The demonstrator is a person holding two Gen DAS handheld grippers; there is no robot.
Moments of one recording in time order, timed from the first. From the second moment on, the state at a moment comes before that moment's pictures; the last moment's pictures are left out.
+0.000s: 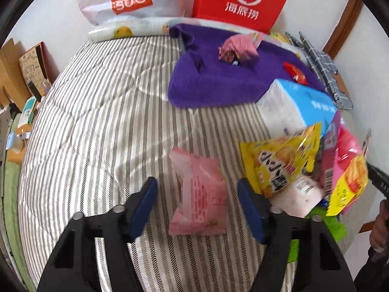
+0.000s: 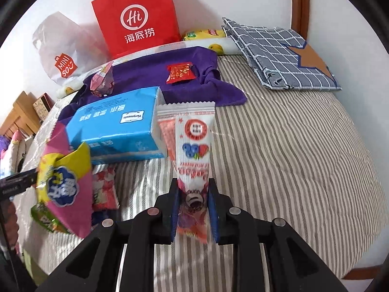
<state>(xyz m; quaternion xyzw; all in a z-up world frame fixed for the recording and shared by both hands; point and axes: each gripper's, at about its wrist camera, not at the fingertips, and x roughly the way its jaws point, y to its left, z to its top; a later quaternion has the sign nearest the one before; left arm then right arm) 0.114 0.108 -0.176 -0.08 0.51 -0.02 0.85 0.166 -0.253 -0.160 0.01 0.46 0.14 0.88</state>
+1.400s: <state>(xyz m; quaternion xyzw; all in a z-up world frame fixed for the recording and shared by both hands) 0.124 0.107 -0.185 -0.08 0.43 0.03 0.90 0.194 -0.253 -0.191 -0.02 0.43 0.10 0.90</state>
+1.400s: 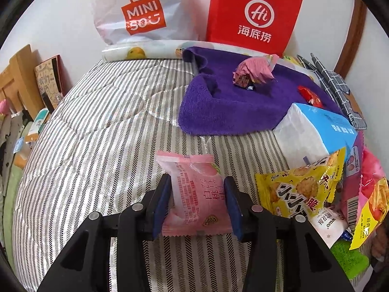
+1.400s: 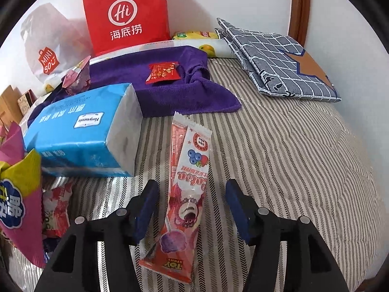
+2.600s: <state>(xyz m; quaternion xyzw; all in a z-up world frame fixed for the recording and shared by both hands) 0.089 0.093 -0.147 -0.11 0.41 -0.02 0.90 0.162 -0.261 -0.165 0.01 0.40 0.11 0.91</state>
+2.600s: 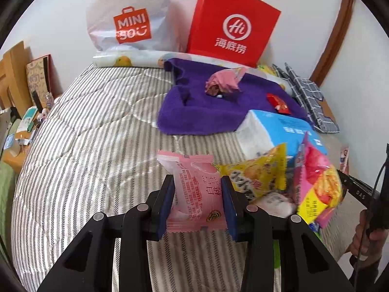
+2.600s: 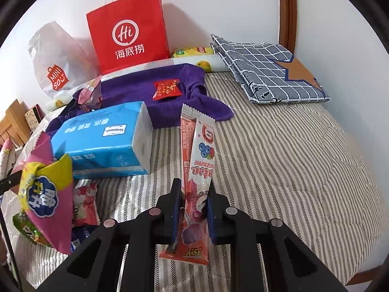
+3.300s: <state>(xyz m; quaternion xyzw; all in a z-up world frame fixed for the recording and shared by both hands) 0.079 0.056 -0.108 -0.10 0.38 -0.07 0.91 0.137 -0.260 -0.124 0.02 0.35 0.14 0.92</state>
